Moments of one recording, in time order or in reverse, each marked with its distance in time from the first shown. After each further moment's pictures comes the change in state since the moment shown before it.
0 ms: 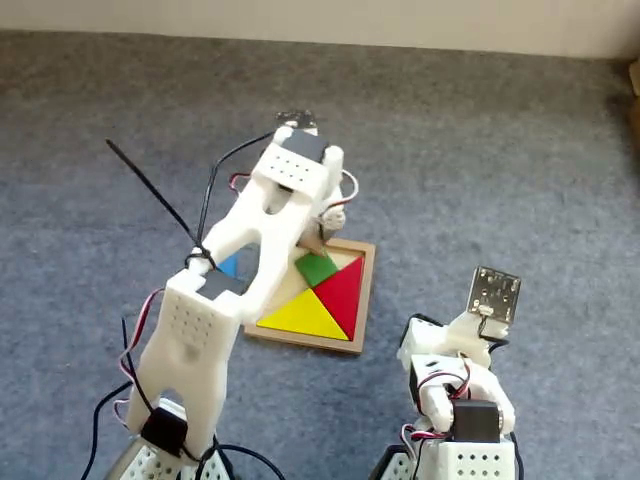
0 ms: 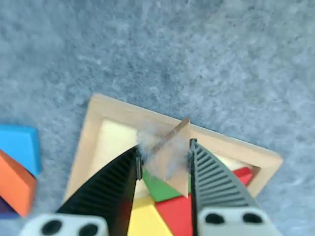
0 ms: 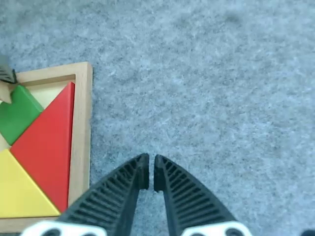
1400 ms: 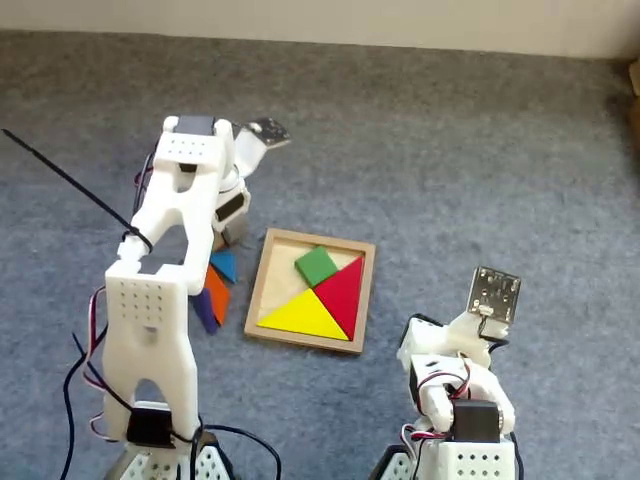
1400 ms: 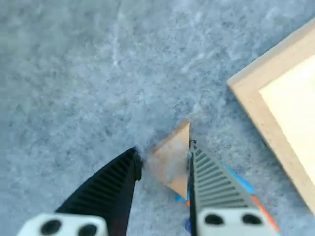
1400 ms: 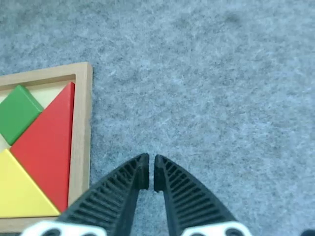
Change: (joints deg) left arm -22.2 2.6 1.8 0.2 -80.3; right arm 0.0 0.0 0.0 0.0 0.0
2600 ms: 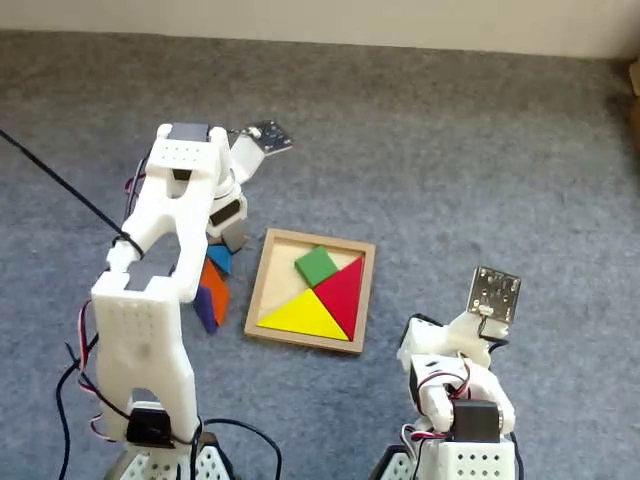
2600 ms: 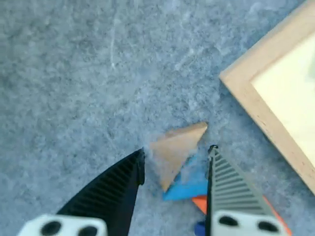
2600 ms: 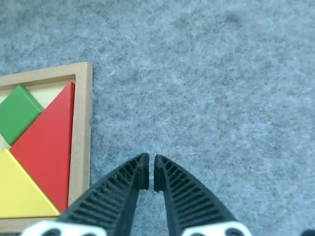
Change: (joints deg) left arm 0.0 -8.8 13.4 -8.3 -5.7; right arm 0.0 0.0 0.0 0.0 0.0
